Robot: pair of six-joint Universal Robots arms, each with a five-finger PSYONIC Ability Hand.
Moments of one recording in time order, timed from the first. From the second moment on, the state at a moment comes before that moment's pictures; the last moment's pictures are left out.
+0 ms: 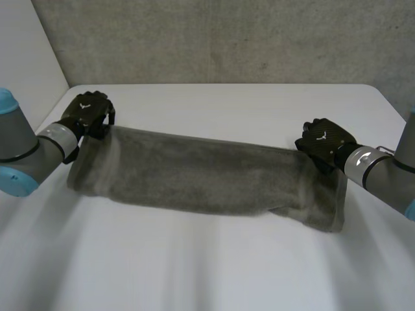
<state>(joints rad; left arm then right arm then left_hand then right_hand) 4.64 -2.36 -1.10 3.33 -1.14 3.37 1.73 -0.99 1.36 0.03 1.14 2.29 1.29 1.35 0.23 0.24 1.16 1.32 1.32 0.23 0.25 1.16</state>
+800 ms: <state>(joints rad) 4.62 -2.05 -1.36 3.36 -1.18 3.47 1.73 -1.32 1.59 -0.03 1.16 2.56 0.29 0.25 0.23 0.24 0.06 0.24 0.24 0.23 0.25 0.06</state>
